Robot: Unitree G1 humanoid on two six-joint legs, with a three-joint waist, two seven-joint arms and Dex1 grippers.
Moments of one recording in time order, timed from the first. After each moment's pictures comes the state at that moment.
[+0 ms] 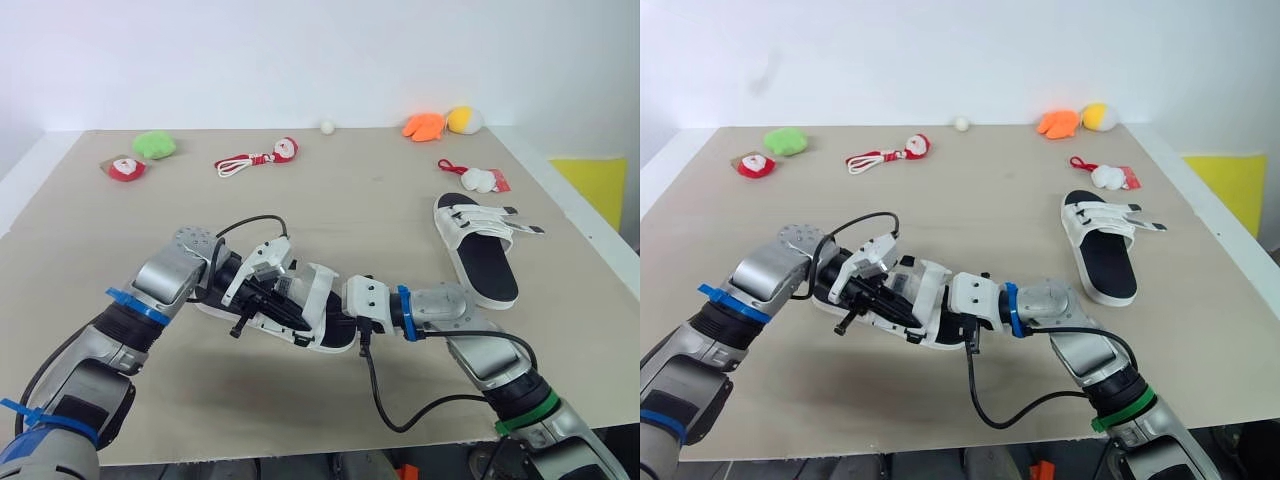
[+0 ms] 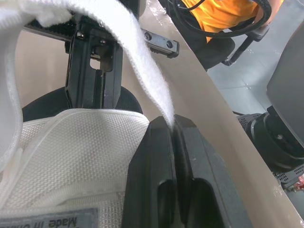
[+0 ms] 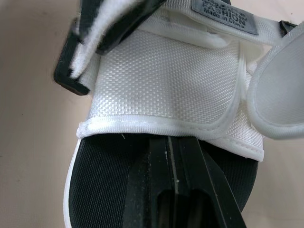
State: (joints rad) left arm -0.77 0.61 -0.43 0.14 -0.39 0.51 -1.61; right arm -0.44 -0.56 0.39 -0.14 0.06 0.26 1.02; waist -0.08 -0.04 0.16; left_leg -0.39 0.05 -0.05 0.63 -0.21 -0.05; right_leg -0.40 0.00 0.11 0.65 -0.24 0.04
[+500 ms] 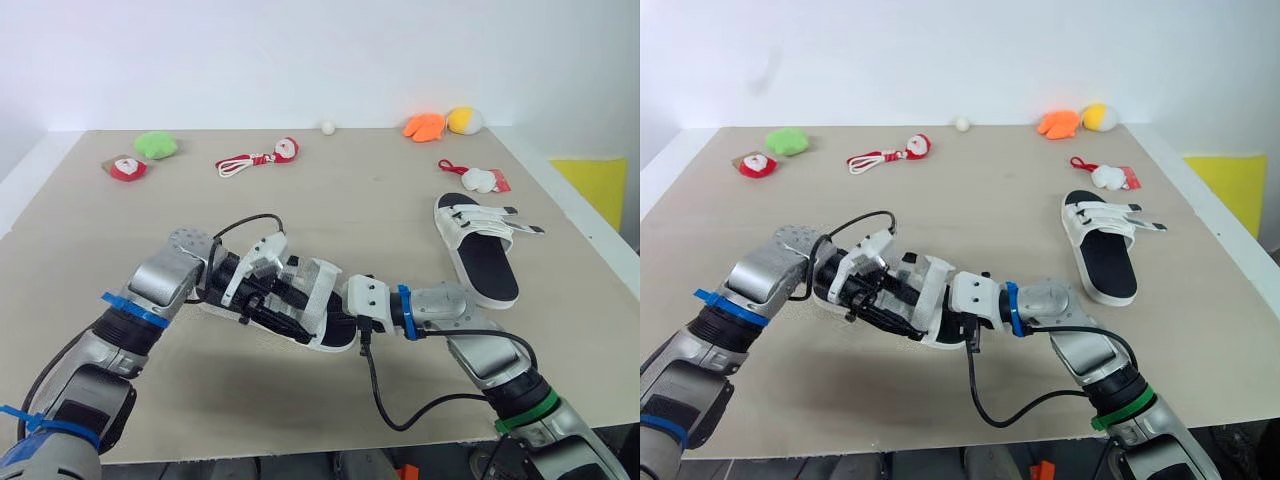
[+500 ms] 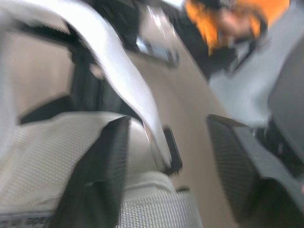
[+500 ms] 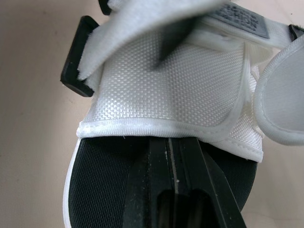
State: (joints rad) left arm -0.76 0.58 -0.35 0.14 -0.43 0.60 -1.56; right arm -0.45 -0.56 0.39 -0.13 0.06 0.25 1.02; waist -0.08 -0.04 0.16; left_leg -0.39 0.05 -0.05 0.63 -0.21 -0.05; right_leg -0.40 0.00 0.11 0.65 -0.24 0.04
